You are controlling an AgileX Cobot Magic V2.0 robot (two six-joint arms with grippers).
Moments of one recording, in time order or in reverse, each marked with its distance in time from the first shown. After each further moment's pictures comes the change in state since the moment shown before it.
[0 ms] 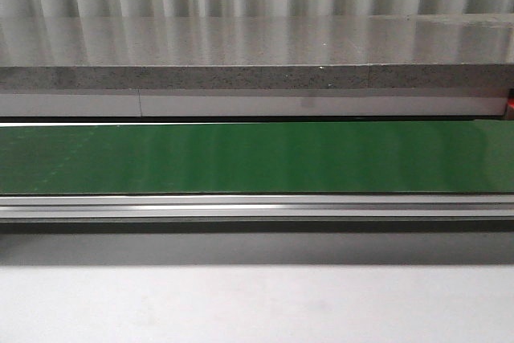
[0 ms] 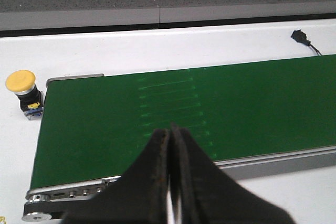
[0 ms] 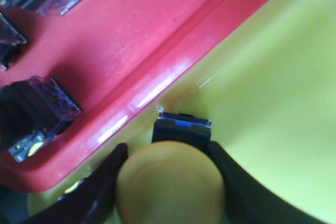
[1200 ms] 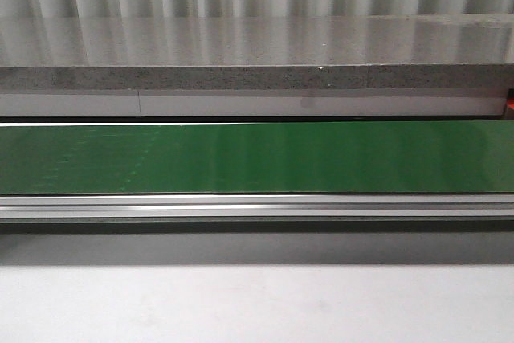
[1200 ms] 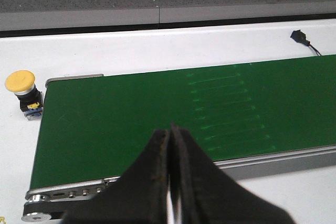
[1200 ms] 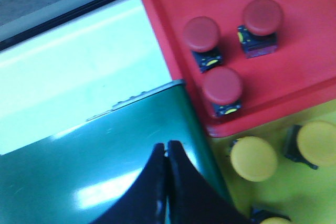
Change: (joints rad) left arm 0.000 0.000 0.000 0.000 0.000 0.000; right arm 0.284 -0.485 0.089 -0.001 0.006 -0.066
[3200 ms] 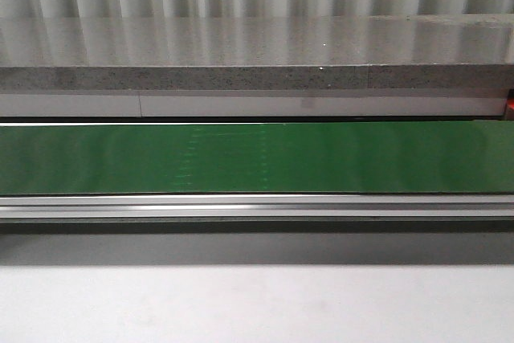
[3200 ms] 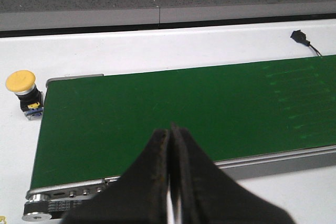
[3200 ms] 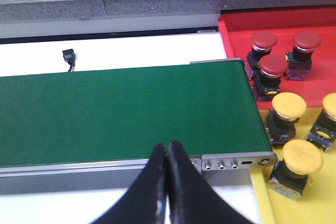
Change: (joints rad) left arm 0.000 0.000 0.000 0.000 0.000 0.000; right arm 0.354 -0.980 0.688 -0.271 -0.198 0.179
